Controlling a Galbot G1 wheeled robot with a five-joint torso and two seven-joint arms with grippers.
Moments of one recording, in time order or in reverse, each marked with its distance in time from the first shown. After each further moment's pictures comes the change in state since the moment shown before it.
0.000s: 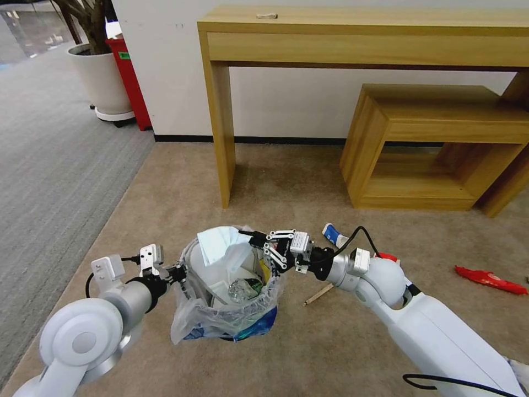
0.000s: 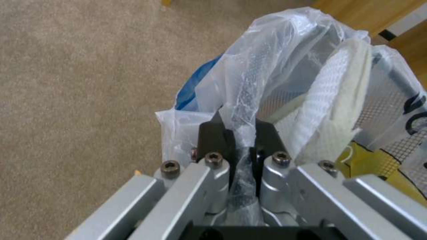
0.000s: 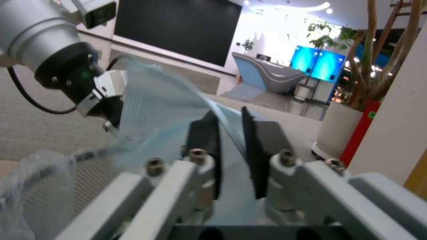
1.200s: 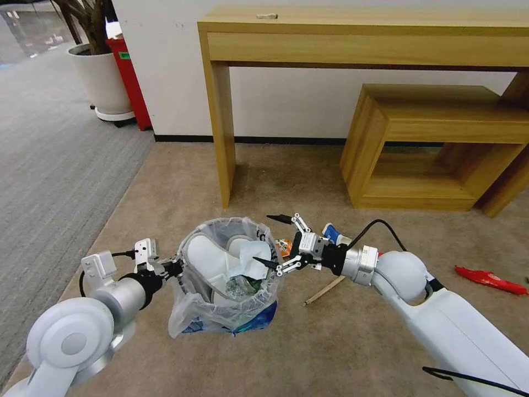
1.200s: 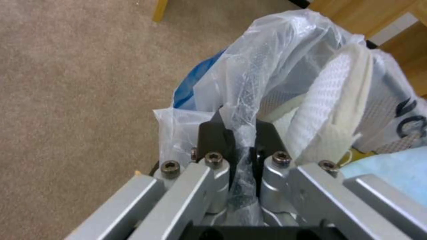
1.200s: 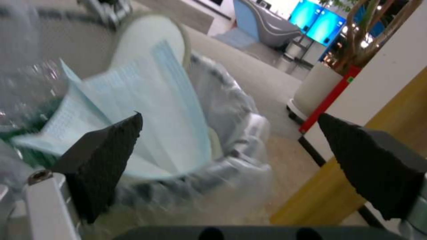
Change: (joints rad) left arm 0.011 0.002 -0.054 -0.016 0.002 0.000 0.064; right arm -0.008 -0.066 0.085 -0.006 -0.227 -0.062 -0.014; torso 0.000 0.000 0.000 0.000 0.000
